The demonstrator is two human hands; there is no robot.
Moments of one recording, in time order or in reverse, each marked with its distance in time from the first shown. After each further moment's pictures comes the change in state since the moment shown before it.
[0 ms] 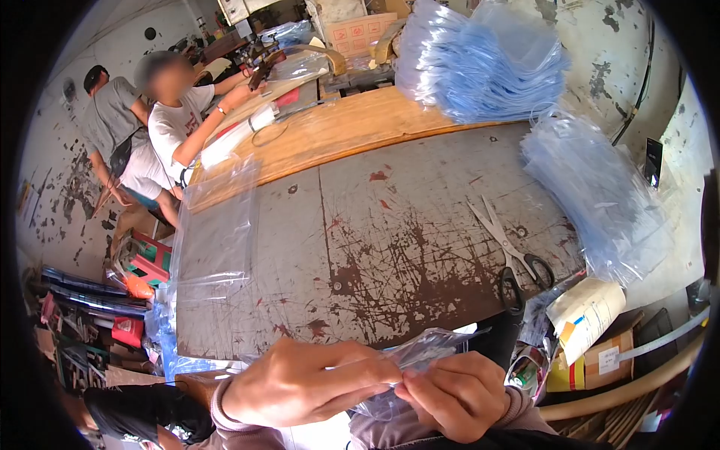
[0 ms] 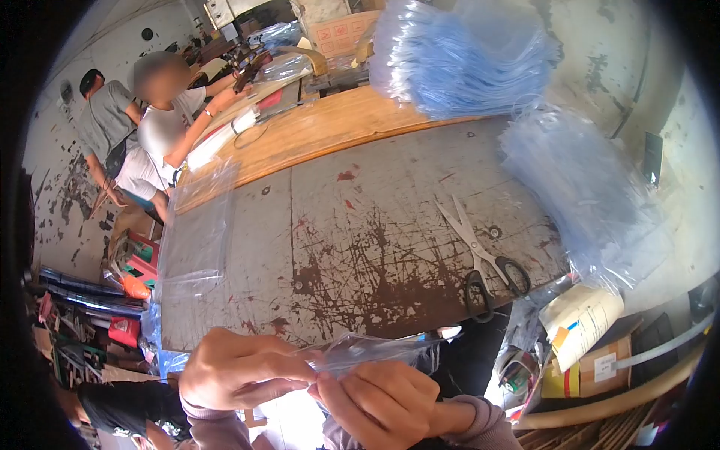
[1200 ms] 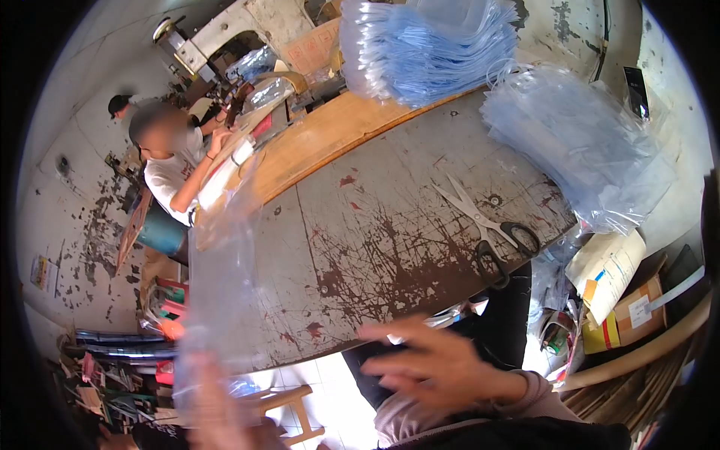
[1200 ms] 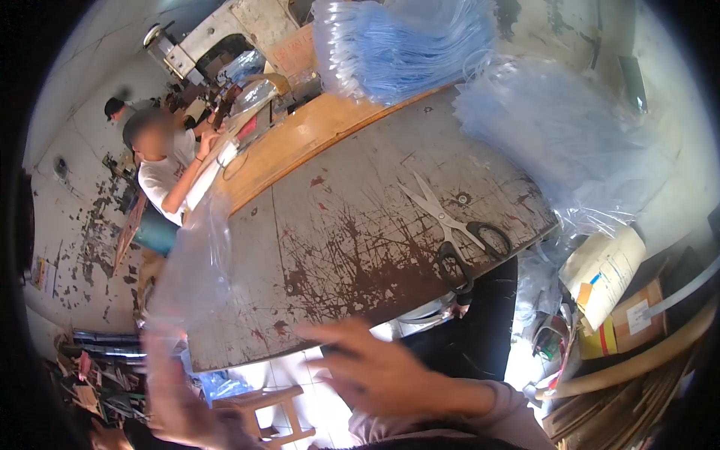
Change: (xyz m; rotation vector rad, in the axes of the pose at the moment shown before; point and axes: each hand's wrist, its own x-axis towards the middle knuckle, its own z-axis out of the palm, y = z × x) left_hand -0.039 0.046 0.020 0.774 0.698 0.020; right_hand -0.028 0.024 -0.009 0.811 -0.218 0.328
